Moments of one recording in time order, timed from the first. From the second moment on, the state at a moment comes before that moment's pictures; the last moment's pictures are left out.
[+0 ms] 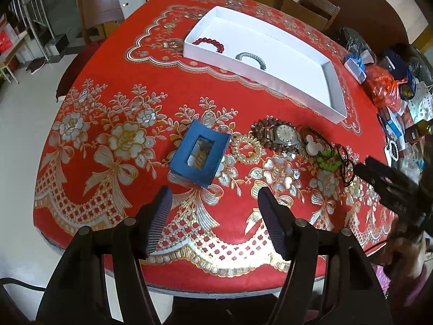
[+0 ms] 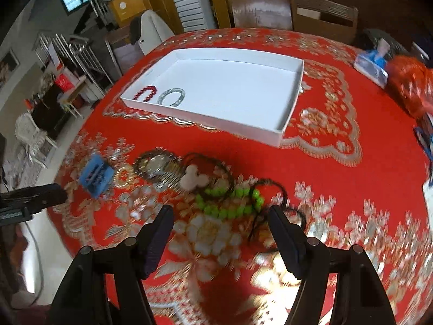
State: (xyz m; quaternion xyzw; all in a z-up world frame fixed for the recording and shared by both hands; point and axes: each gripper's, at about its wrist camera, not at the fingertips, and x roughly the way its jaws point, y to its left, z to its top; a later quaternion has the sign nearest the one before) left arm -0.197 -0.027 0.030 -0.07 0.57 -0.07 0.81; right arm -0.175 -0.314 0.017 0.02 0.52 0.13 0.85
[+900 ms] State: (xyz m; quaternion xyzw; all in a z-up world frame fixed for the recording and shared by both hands) left arm -0.140 -0.027 -0.017 -0.03 0.62 -0.10 0.77; right arm -0.097 -0.282 -0.036 -0.04 0.56 0.15 0.81
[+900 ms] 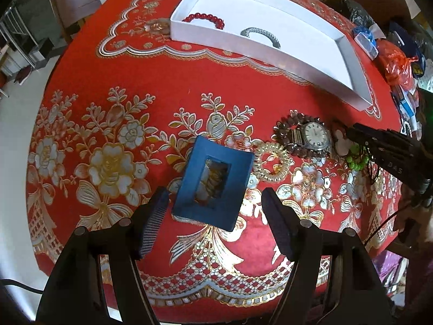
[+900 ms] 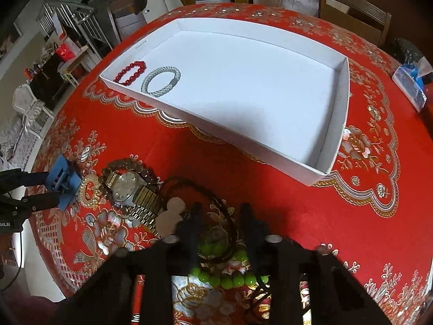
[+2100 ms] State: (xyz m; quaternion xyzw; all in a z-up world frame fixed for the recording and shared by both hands) left arm -0.069 -0.084 0.090 0.01 0.51 -0.13 0.85; right arm -0.075 -0.312 0.106 0.03 0.43 0.17 0.88
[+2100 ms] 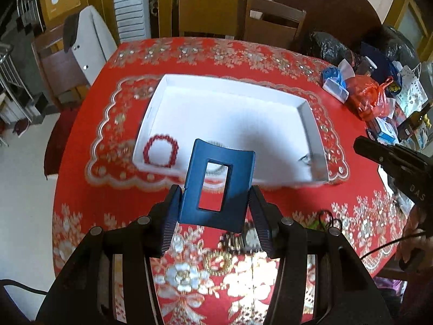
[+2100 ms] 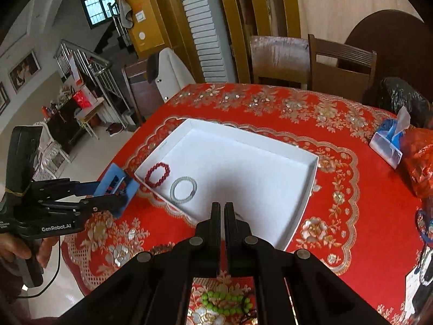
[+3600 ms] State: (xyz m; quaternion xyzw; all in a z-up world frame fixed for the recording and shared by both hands) left arm 0.028 -0.165 -0.006 0.05 0.60 -0.18 0.78; right arm -0.012 -0.338 -0.008 0.10 0.56 0.05 0.82
